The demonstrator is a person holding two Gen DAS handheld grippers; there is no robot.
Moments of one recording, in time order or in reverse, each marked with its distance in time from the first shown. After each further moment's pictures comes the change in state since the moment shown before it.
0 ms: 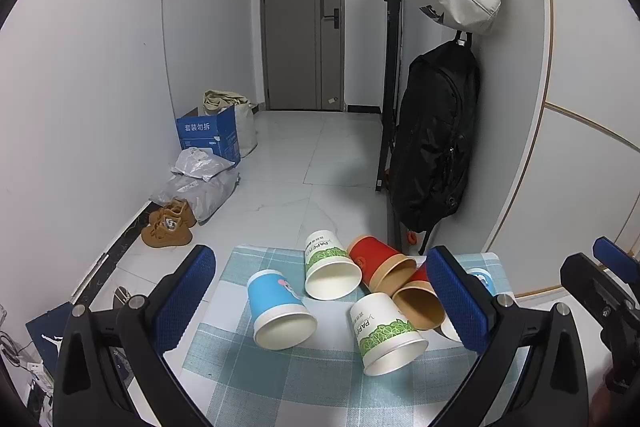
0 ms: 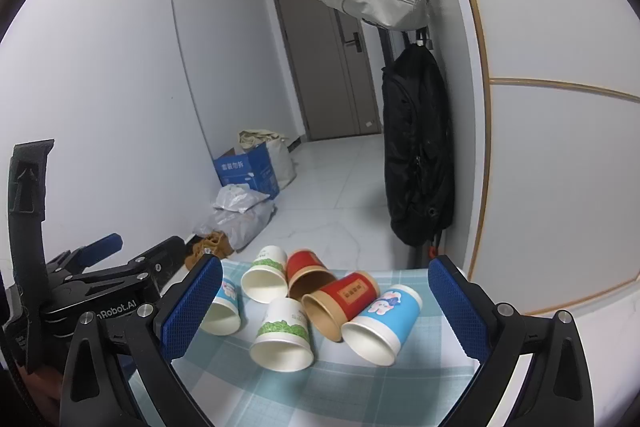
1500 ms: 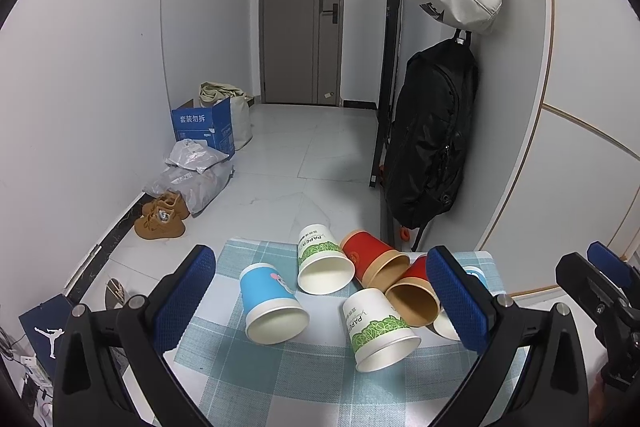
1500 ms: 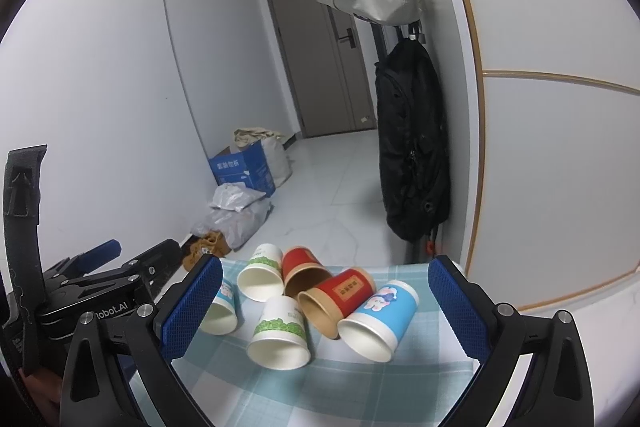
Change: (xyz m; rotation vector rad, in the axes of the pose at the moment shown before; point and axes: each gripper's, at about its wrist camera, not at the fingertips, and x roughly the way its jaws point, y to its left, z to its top) left arm 0.001 0.001 -0.002 -0.016 0.019 -0.026; right arm 0.001 -0.002 -0.002 0.016 0.011 -0.011
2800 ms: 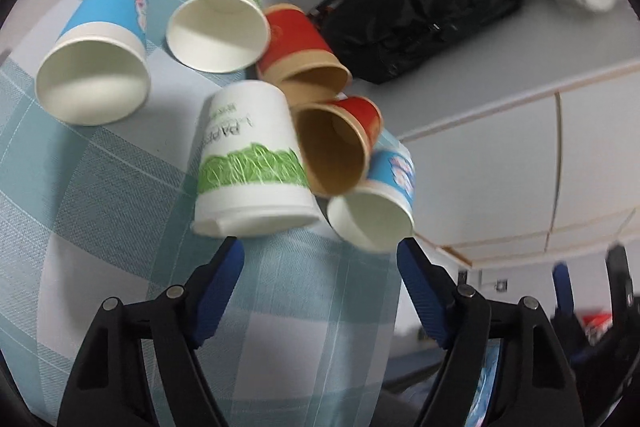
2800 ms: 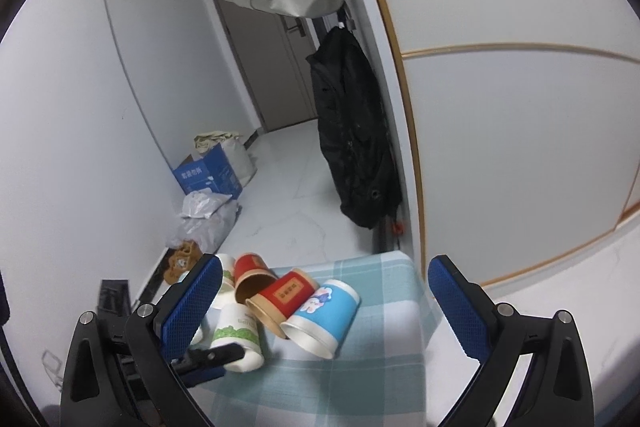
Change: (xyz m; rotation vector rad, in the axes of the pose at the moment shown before) left arm 0.103 -0.005 -0.070 -0.561 0.654 -0.437; right arm -0.004 -0.063 0.024 0.161 0.063 -0.099
